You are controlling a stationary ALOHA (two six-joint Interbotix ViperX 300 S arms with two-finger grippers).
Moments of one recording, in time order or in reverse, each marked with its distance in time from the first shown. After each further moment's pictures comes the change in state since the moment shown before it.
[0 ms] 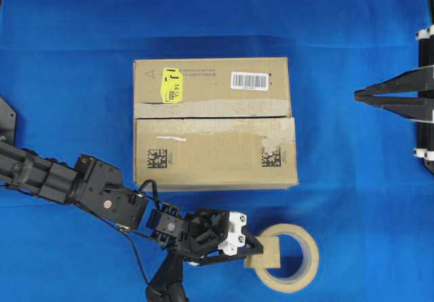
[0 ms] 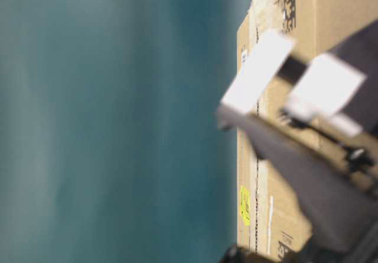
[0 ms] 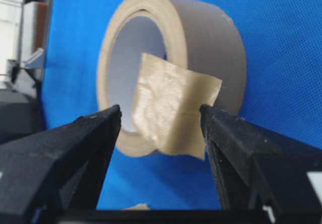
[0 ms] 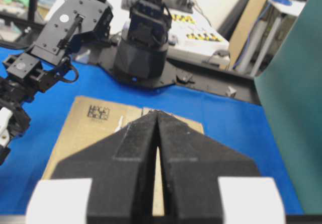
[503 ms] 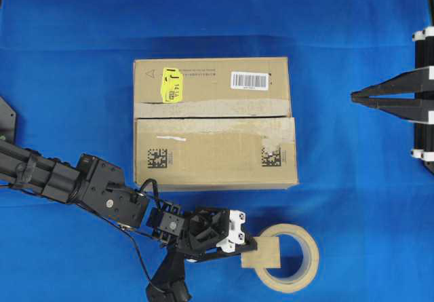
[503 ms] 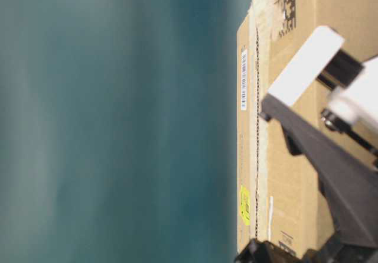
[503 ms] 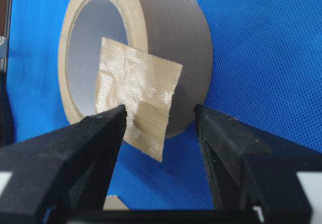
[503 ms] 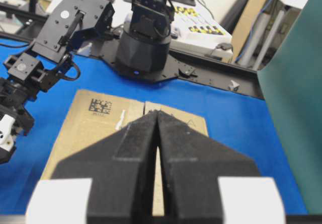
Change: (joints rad) left arm 0.005 0.008 0.003 -0.006 0.064 -0.009; right arm 0.002 0.014 0.000 0.000 0.003 0.000
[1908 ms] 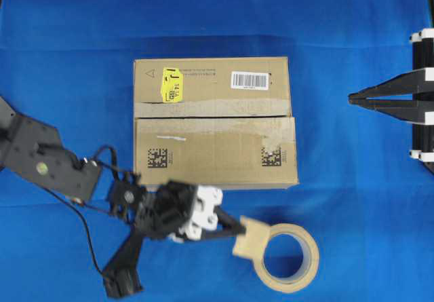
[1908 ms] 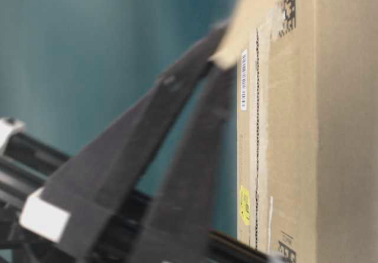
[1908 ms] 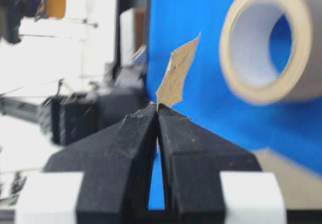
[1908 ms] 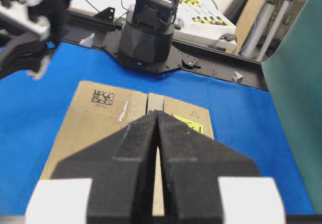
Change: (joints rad) left arm 0.052 -0.376 0.101 0.002 0.080 0.210; right arm 0.002 0.009 0.000 0.000 0.018 0.005
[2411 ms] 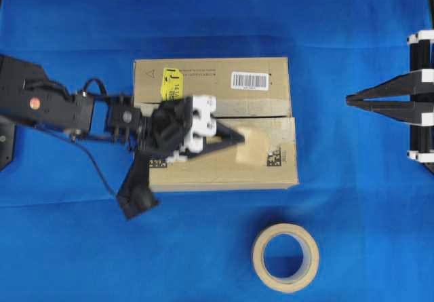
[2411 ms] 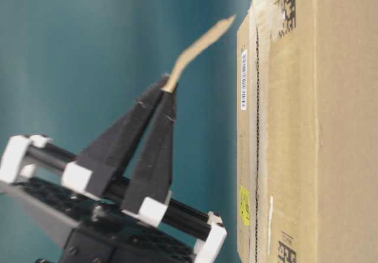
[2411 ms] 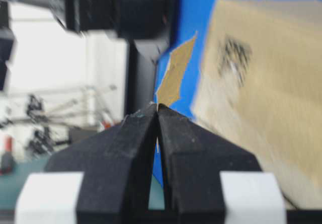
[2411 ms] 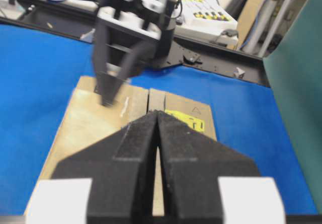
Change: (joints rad) left arm 0.242 -0.080 0.064 0.000 0.055 0.080; right arm 0.000 0.015 0.000 0.000 0.000 -0.003
